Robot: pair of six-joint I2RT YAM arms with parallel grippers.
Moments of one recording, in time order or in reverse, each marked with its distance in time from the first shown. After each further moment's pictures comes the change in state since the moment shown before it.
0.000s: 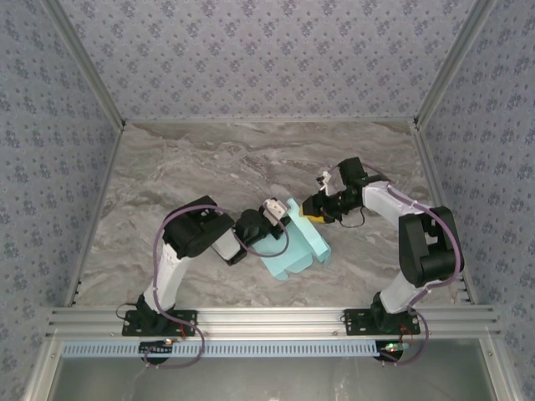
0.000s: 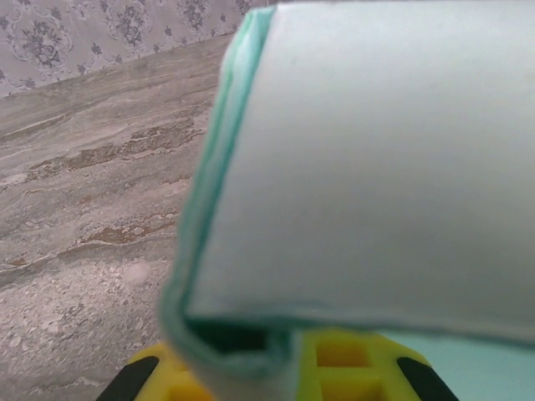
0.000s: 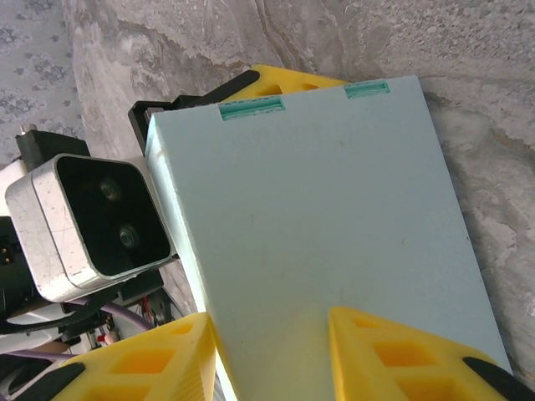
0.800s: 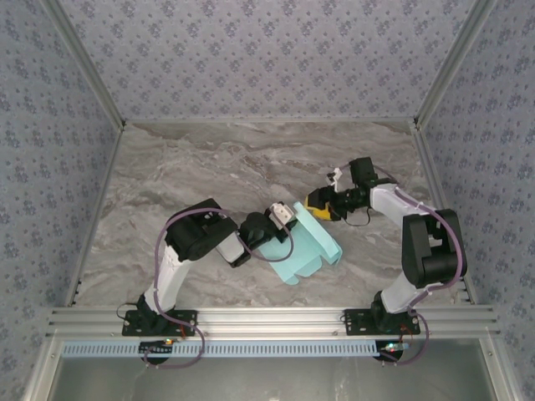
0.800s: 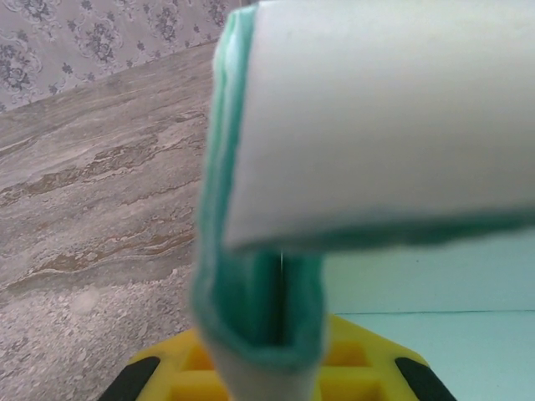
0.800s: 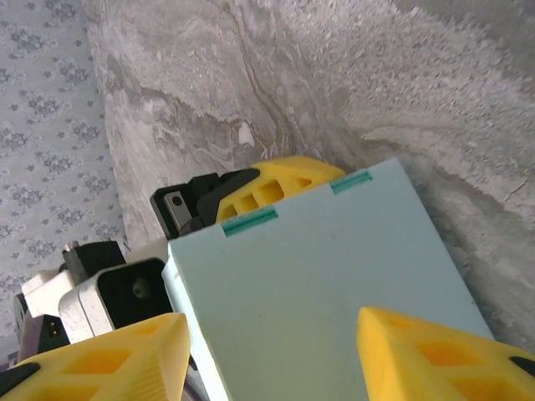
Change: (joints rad) left arm -0.046 0.000 0.016 -0.013 -0.003 0.043; right arm -0.083 -0.017 -0.036 0.102 -0.031 0.107
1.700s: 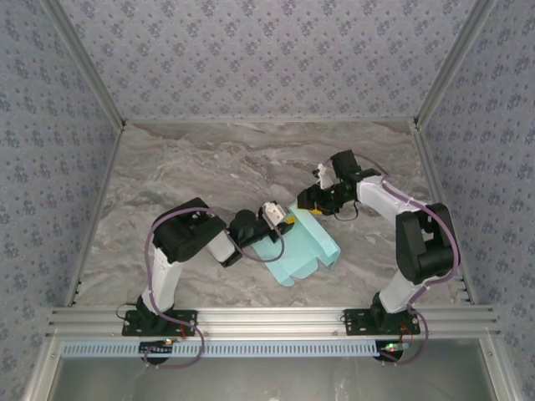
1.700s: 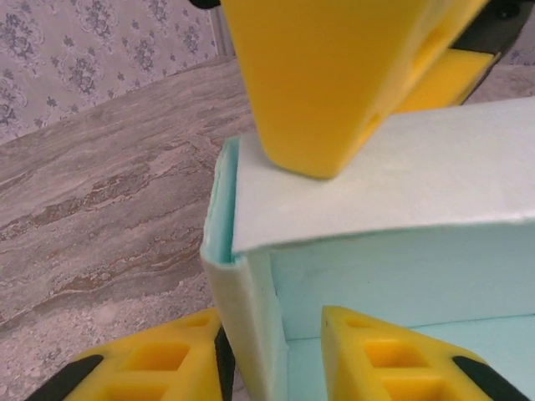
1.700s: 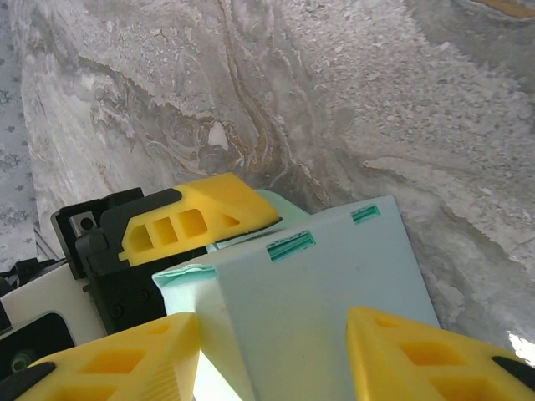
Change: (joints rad) left arm 0.049 -0.101 -0.089 0.023 0.130 0.021; right arm 0.137 0.049 0.129 -0.095 0.204 -0.098
